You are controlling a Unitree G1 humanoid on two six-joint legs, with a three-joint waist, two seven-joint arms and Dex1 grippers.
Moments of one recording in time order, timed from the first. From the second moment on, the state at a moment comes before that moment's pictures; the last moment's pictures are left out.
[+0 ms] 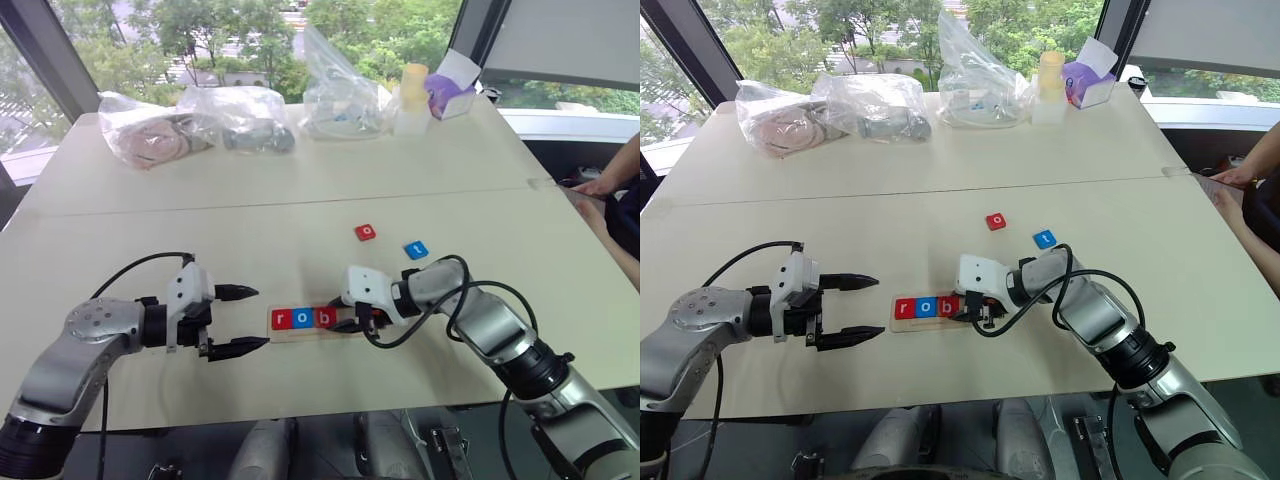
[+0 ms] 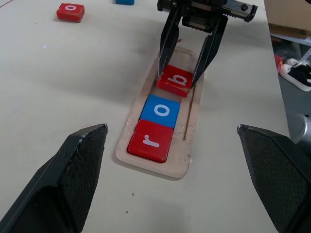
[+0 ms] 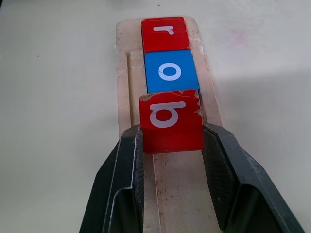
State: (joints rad) left arm -0.03 0.80 0.07 -0.35 -0.51 0.40 -1.13; right arm -0.53 -0.59 0.49 -0.20 0.08 0.55 1.10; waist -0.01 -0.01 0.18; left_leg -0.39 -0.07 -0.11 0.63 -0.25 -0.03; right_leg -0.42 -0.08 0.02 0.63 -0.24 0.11
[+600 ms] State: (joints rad) left arm -0.03 0.80 0.07 -0.37 -0.51 0.40 -1.13; right arm -0.56 -0.58 0.50 -0.17 0.06 0.55 1.12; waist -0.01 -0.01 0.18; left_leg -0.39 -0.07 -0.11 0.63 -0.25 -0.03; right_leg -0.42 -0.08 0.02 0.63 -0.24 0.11
